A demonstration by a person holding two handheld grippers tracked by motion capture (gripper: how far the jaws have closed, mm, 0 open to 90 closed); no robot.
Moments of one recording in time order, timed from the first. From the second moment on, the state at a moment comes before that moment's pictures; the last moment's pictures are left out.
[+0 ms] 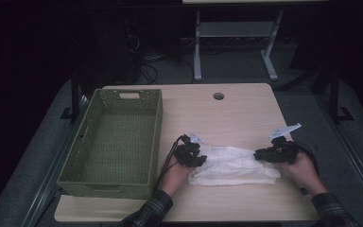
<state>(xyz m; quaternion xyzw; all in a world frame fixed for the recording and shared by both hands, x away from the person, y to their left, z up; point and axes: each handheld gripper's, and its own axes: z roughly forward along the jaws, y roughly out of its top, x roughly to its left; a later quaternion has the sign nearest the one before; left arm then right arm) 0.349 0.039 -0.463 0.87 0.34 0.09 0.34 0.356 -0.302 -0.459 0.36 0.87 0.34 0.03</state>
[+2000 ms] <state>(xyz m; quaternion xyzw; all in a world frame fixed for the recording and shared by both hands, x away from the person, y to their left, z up) 0.349 0.042 -0.464 0.87 0.34 0.11 0.34 0.350 -0.260 -0.463 0.27 0.89 0.36 0.01</state>
